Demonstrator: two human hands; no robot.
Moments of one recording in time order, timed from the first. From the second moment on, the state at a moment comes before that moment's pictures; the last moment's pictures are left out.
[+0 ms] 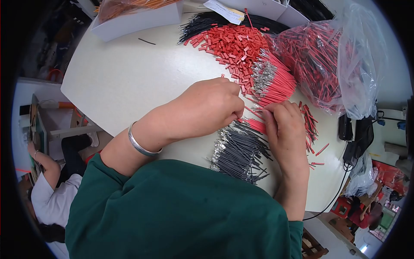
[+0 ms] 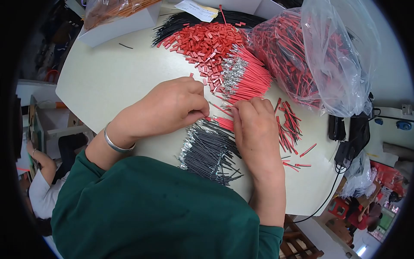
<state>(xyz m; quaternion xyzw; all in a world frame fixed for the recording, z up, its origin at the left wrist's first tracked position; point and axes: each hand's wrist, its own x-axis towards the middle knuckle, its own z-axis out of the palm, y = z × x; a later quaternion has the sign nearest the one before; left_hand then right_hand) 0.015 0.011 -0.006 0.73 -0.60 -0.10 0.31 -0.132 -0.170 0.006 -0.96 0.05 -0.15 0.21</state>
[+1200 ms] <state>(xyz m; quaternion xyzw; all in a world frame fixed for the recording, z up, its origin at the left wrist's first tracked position) 0.014 0.010 -0.011 0.75 -0.59 -0.03 0.29 -0.133 -0.171 0.011 -0.89 0.12 -0.17 0.40</state>
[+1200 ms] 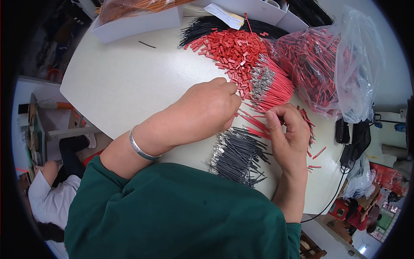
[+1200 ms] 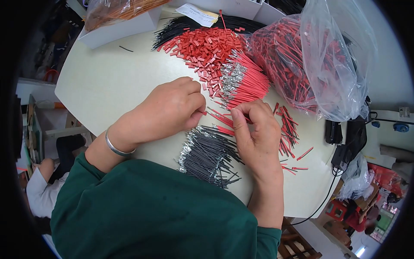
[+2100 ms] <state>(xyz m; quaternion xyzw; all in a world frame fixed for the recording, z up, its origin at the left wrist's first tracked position) -0.003 -0.004 -0.017 0.65 -0.66 -0.09 0.37 -0.133 -0.174 0.003 -0.86 0.12 -0.21 0.46</state>
